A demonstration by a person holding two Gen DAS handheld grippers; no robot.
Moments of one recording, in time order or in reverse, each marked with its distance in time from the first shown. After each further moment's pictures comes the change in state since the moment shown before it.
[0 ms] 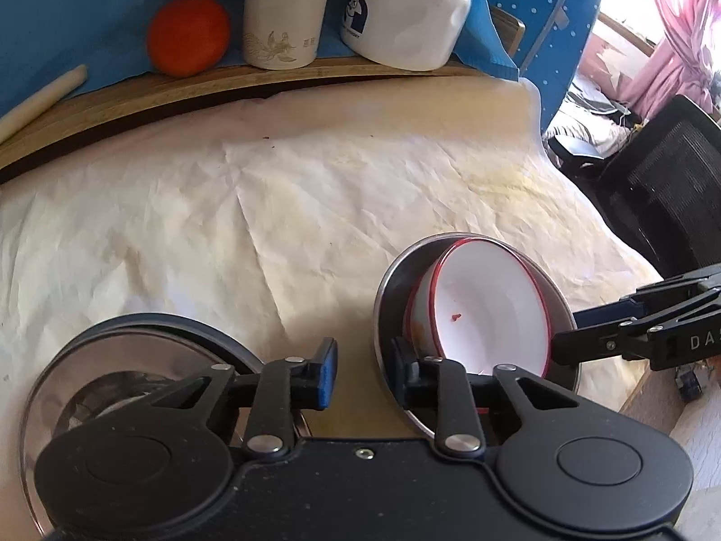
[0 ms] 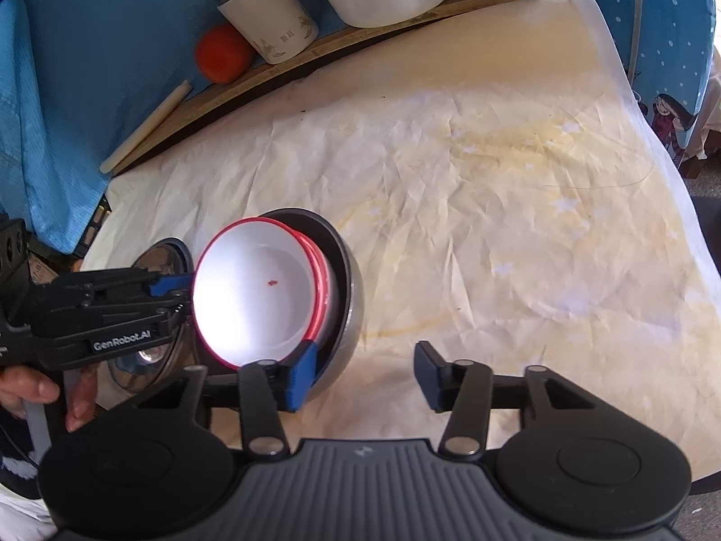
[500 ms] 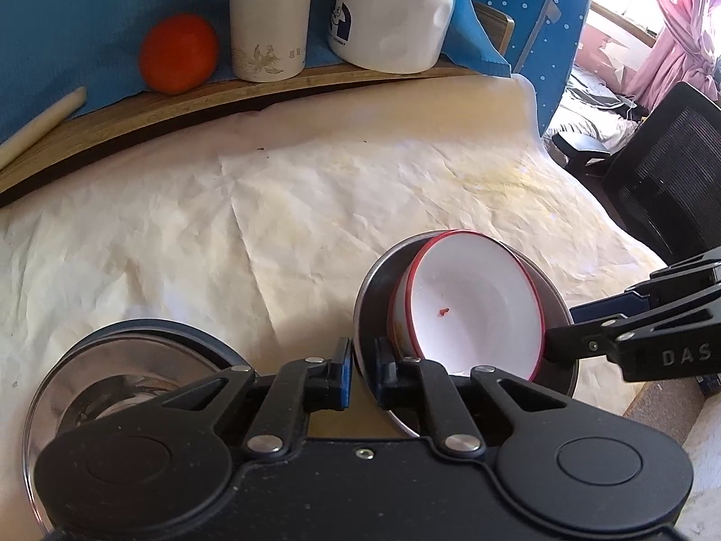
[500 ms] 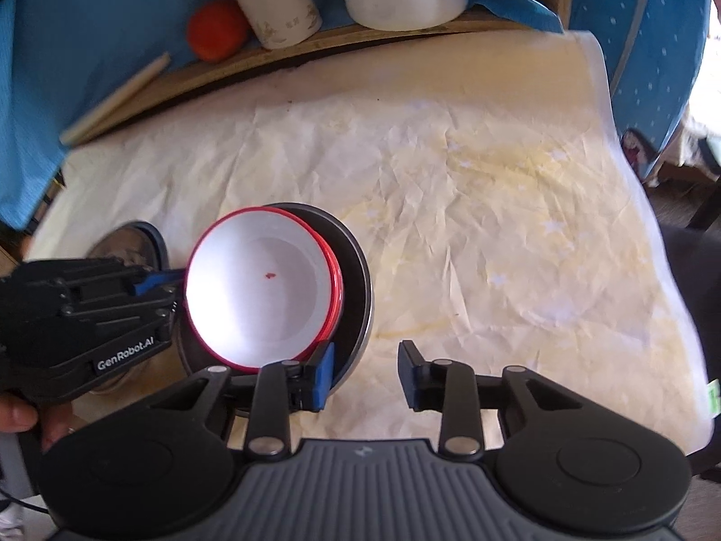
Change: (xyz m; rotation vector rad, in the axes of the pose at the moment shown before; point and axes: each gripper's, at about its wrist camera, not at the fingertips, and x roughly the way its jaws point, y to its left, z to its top) left arm -0.002 -0.016 -0.004 0.041 -0.023 0.051; right arm 0.004 0.049 0.004 -0.071 0.016 -0.232
